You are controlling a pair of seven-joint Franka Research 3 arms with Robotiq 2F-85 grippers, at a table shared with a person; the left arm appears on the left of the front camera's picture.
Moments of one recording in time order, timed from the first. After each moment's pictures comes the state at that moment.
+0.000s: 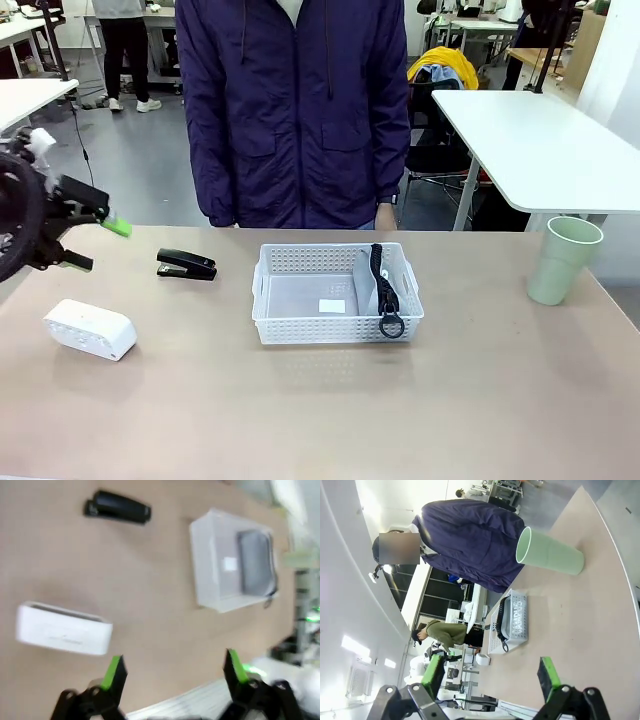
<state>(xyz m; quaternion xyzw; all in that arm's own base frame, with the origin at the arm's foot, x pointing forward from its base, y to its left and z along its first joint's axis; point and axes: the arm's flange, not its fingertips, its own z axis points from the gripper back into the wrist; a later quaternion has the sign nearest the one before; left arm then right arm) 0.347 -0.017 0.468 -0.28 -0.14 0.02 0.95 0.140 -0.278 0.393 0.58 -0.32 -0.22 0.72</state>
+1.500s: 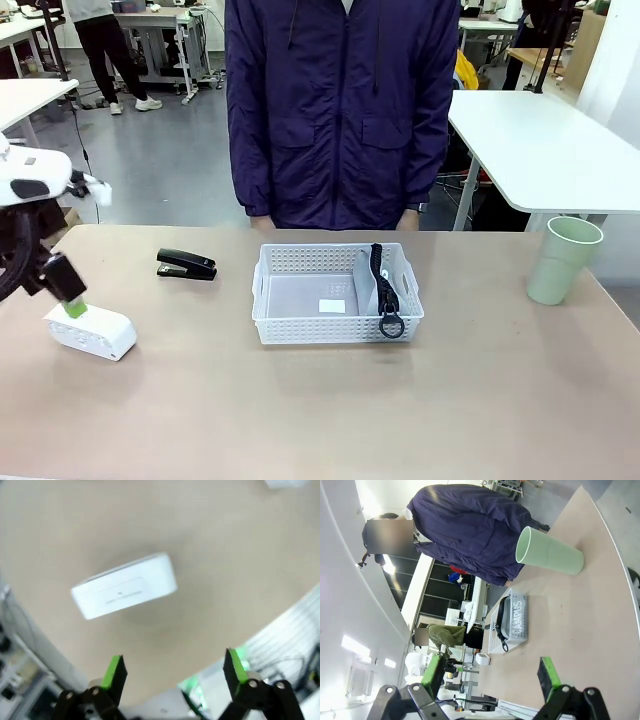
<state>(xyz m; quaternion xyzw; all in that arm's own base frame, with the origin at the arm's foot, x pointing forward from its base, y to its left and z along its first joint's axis) 0.323 -0.038 0.455 -0.02 -0.03 -0.31 0.95 0.140 -0.278 0.393 0.58 -0.32 -0.22 0.72</state>
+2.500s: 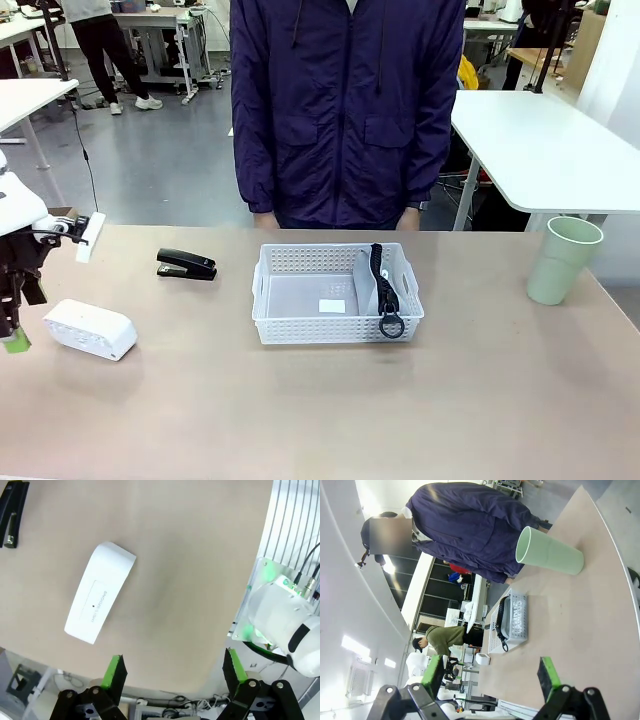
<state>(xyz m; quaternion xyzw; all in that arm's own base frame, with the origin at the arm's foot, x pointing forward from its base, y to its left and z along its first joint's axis) 0.312 -0.026 0.448 -0.01 0.03 -0.61 0.79 0.140 -0.278 0.393 0.58 -0.32 -0.22 0.72</state>
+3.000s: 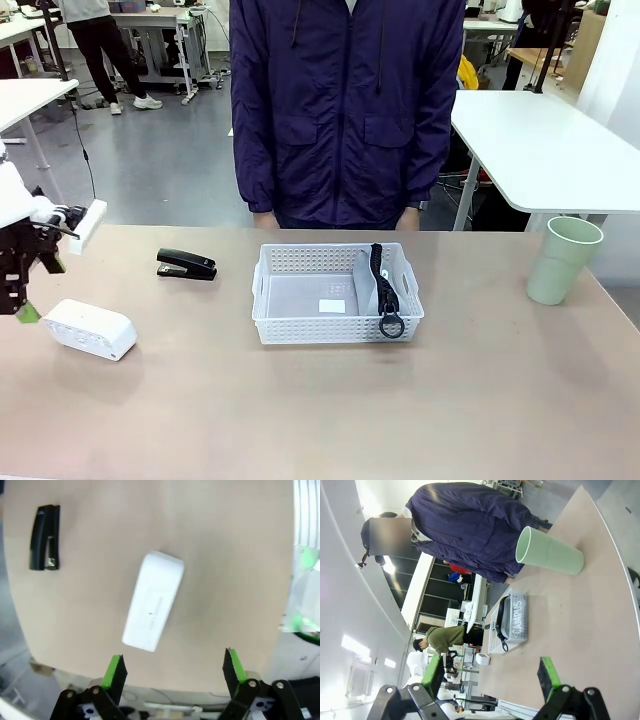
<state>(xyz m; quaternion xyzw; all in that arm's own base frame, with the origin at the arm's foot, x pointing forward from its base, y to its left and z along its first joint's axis) 0.344 -0.011 0.449 0.04 -0.04 -0.70 0.71 0.140 -0.278 0.393 0.58 -0.32 -0.22 0.72</state>
